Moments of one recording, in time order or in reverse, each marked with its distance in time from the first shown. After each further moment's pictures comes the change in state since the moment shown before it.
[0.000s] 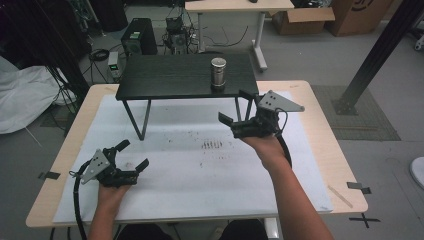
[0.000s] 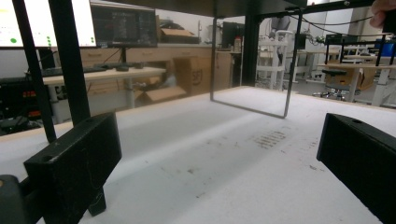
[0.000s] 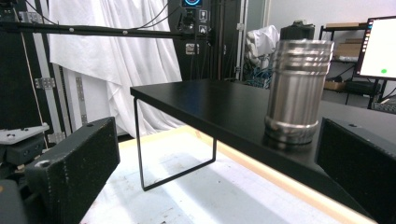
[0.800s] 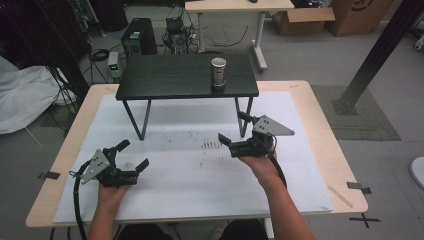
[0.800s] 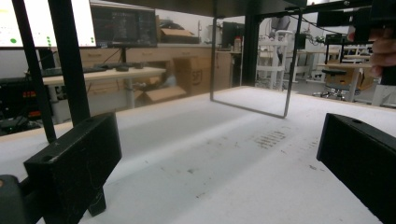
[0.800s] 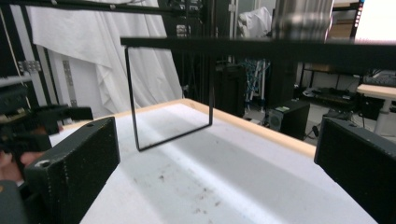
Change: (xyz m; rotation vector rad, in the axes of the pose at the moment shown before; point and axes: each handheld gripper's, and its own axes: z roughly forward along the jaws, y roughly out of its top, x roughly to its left) left arm 0.000 0.000 0.000 0.000 0.000 -0.002; right arm 0.009 -0.070 -0.007 0.055 -0.044 0.017
